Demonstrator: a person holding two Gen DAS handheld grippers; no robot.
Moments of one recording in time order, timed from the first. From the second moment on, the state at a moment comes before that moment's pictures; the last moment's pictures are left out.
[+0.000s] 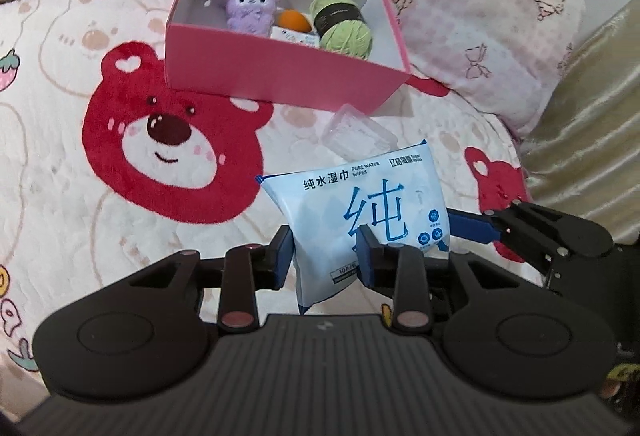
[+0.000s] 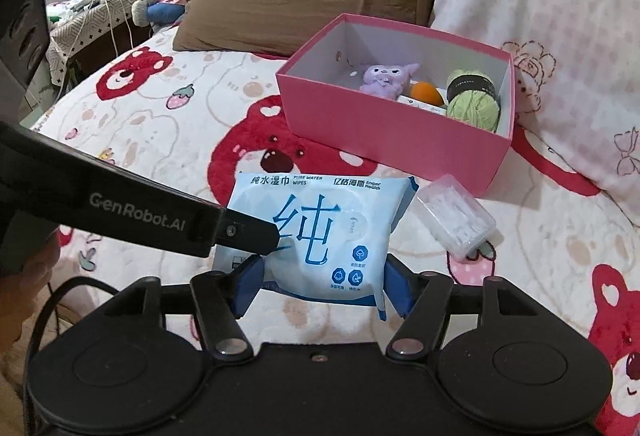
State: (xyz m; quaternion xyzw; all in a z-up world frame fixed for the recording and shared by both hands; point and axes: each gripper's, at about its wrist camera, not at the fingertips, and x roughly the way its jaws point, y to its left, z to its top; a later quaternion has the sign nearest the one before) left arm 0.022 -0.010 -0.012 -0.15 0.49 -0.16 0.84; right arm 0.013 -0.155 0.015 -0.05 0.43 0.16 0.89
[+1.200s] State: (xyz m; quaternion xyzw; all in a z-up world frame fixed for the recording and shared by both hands) left arm 0.135 0.038 0.111 -0.14 0.44 -0.19 0.86; right arm 0.132 -0.112 0.144 -0.17 0.44 0.20 0.86
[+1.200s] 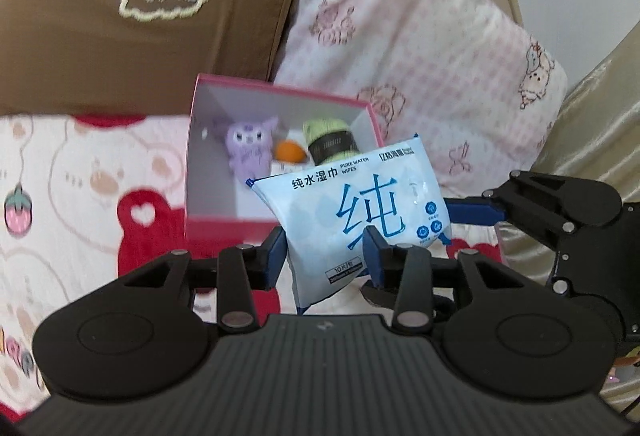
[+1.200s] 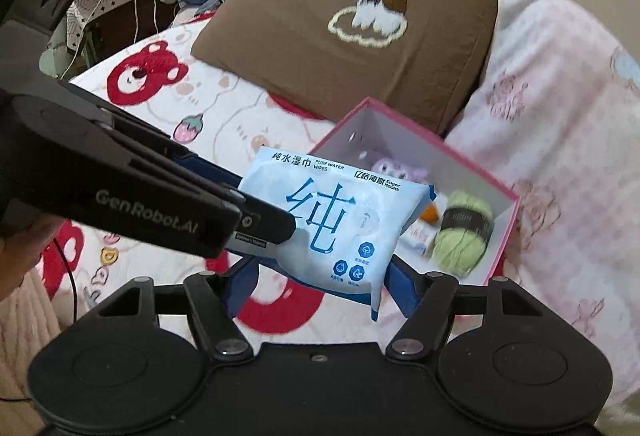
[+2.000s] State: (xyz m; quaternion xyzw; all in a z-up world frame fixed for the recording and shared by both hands) left arm 0.236 0.031 0.023 -0.16 0.43 -0.19 0.87; right arm 0.239 -0.160 0.083 -0.05 0.45 0.16 0.88
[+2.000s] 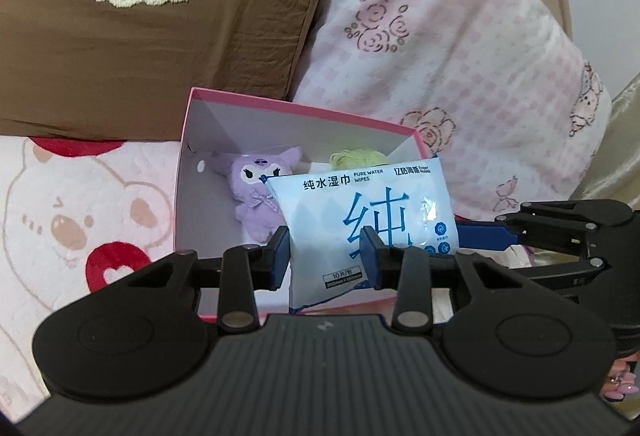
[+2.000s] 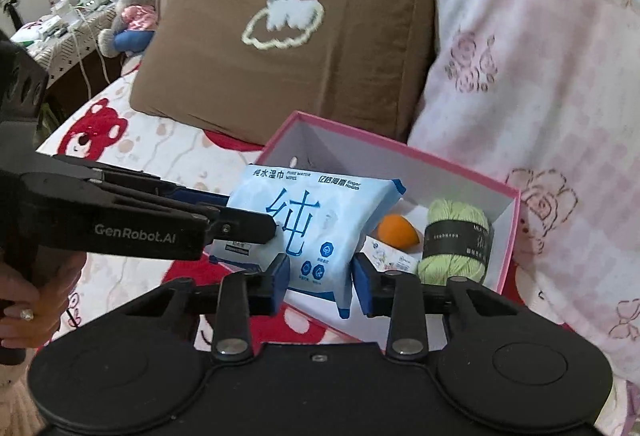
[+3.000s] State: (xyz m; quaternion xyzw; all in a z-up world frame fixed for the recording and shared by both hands) left arm 0.261 -0.005 -0.064 -0.07 0.41 -0.18 0.89; right arm 0.290 -0.204 -0.034 0.09 0.50 0.12 0.85
